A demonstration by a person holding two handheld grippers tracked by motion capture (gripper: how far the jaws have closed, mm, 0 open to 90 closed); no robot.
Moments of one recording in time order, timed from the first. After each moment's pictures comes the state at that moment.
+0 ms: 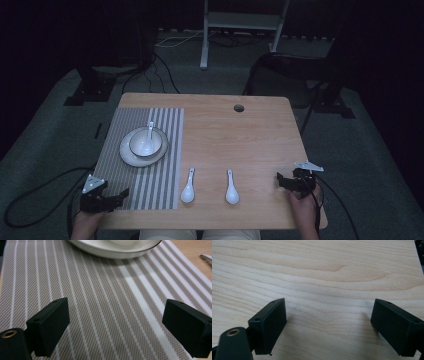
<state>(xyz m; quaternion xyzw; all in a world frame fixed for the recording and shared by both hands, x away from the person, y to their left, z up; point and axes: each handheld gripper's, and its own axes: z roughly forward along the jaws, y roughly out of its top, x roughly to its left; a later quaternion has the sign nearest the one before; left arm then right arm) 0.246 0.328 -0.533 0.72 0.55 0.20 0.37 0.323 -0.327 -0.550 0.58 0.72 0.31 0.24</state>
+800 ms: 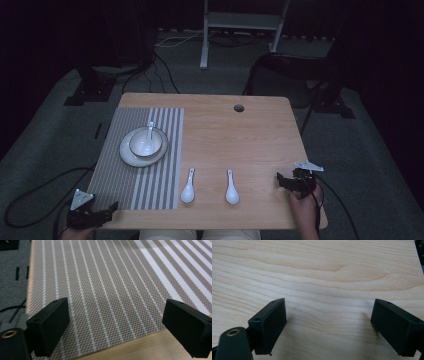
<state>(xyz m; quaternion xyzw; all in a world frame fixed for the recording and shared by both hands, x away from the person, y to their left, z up) 0.206 0.350 -0.541 0.72 0.56 0.22 0.34 0.323 -0.327 -0.550 0.58 0.72 0.31 0.24</state>
